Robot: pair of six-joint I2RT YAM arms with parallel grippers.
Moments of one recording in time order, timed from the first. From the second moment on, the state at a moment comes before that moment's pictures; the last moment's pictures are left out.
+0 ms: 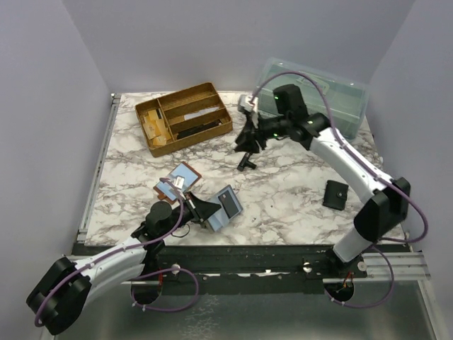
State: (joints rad) left arm -0.69 0.76 0.01 0.65 0.20 -0.99; right arm 0.58 1.70 1.66 -0.58 -0.78 -0.50
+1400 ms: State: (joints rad) left arm -0.69 1.42 0.32 0.83 0.47 -0.85; right arm 0.23 1.36 0.80 -0.17 -1.27 -0.20
